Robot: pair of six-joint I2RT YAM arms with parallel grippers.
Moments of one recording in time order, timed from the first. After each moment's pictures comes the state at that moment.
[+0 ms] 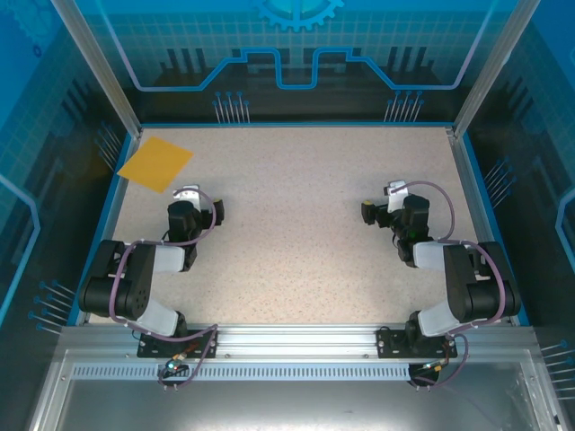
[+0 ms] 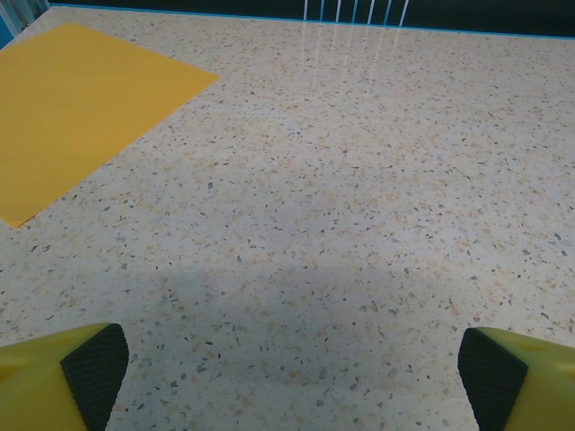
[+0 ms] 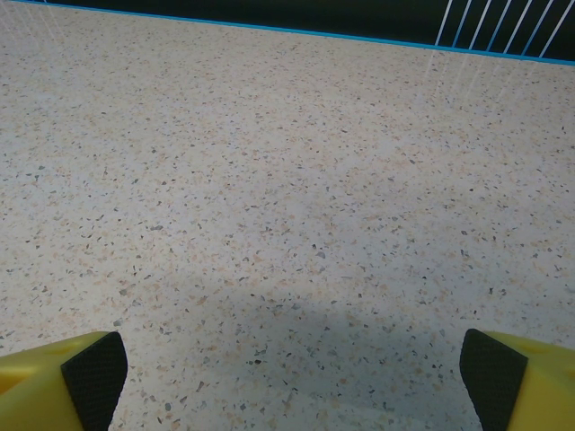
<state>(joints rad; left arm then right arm) -0.04 1.52 0.39 0.71 -0.13 -0.11 0.05 1.50 0.43 0.63 -0.10 -0.08</state>
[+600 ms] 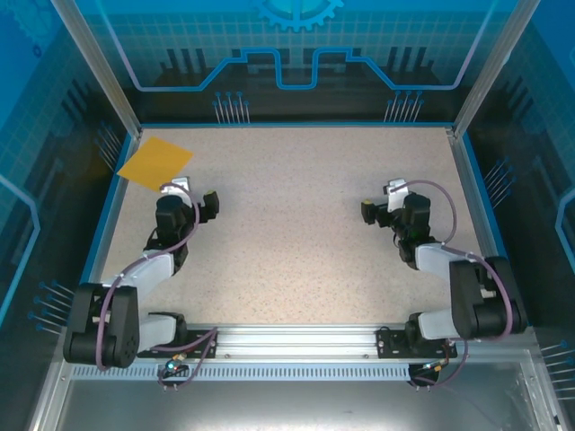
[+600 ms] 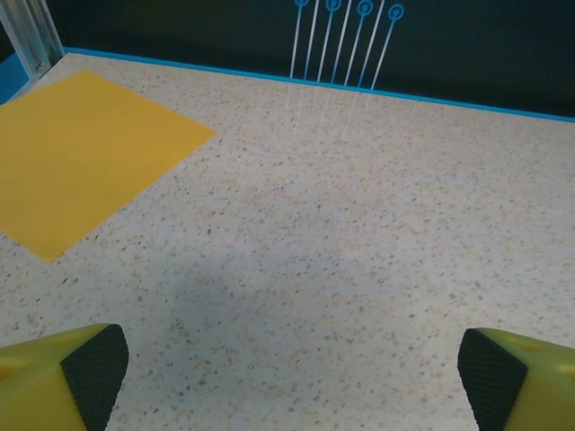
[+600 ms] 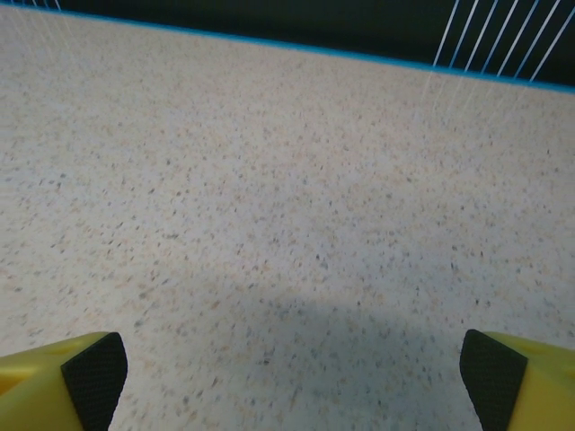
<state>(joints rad) -0.01 1.22 0.45 0.40 -0.07 -0.18 0.07 1.36 0.46 0.46 -0.08 -0.09</state>
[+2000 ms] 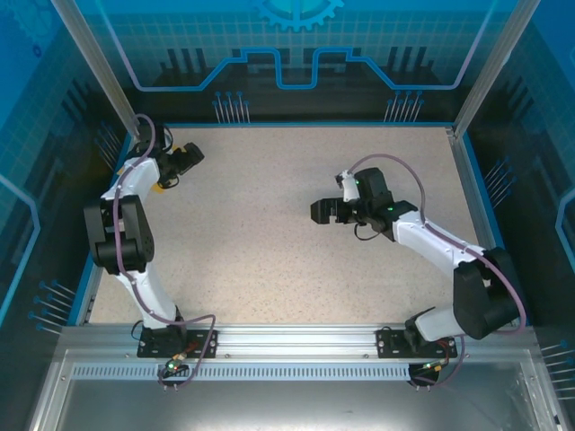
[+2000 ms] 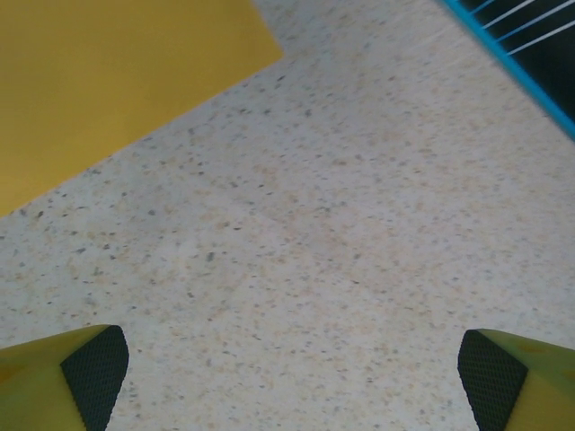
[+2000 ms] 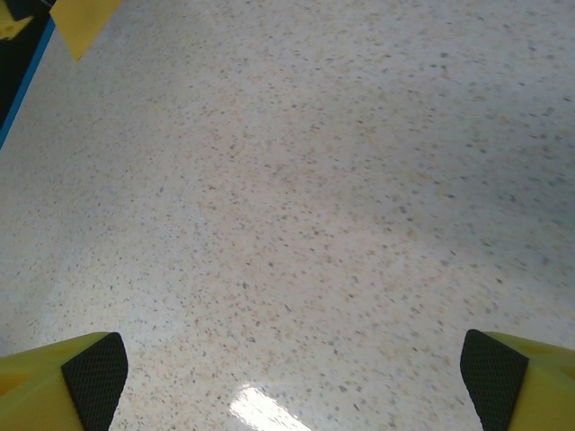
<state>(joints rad) 0.20 1.90 1.45 -0.49 0.19 -0.53 0.43 1.43 0.91 -0.24 -0.34 0.35</state>
